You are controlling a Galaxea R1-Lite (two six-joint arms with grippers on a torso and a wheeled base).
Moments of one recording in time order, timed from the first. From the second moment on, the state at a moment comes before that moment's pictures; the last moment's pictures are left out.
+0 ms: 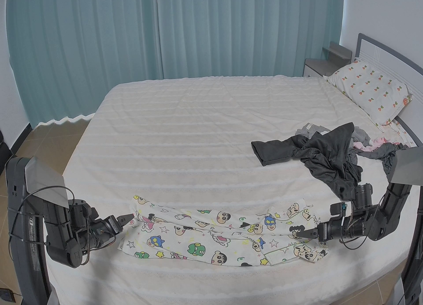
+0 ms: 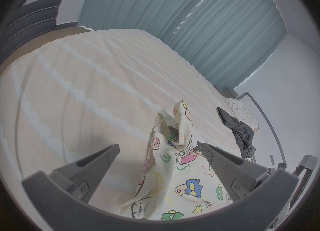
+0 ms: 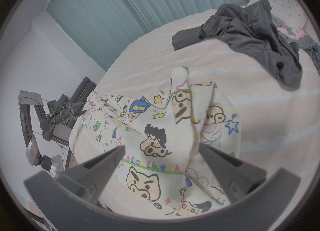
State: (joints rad) left arm 0.04 2.46 -0.33 -1.55 -0.29 -0.57; right arm 0.06 2.20 -0.44 -0.90 0.47 0.06
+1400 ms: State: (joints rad) left arm 0.04 2.45 -0.33 -1.55 -0.29 -0.63; right arm 0.21 2.41 -0.72 -0.92 0.17 0.48
